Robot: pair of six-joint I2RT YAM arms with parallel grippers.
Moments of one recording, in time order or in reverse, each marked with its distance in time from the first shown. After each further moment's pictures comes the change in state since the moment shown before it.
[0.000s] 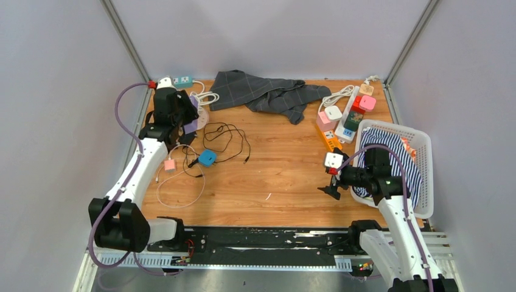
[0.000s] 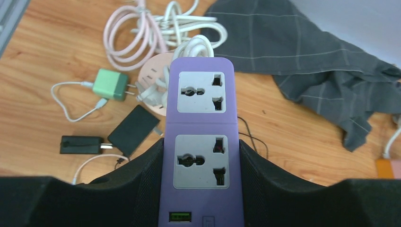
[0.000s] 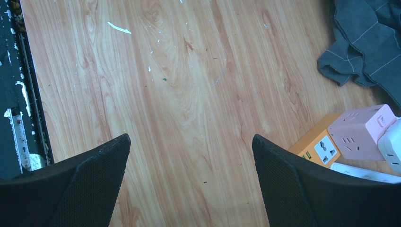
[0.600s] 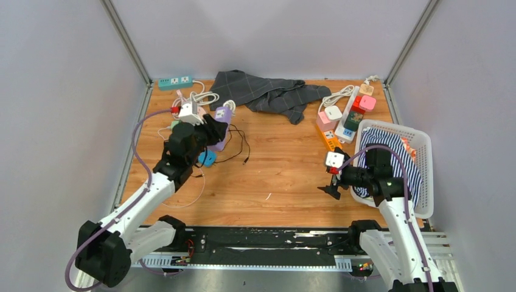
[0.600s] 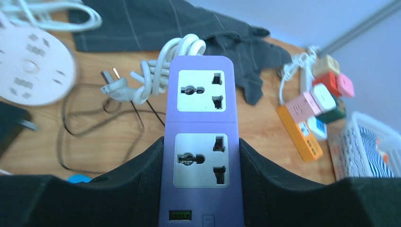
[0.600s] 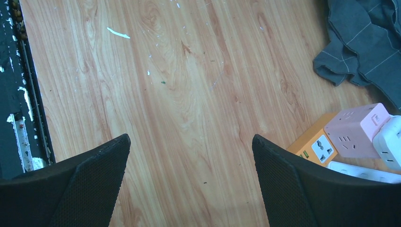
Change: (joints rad) left arm -0.320 -0.255 -0.465 0.476 0.056 -0.124; right arm 0.000 -0.018 0.010 0.001 -0.001 0.031
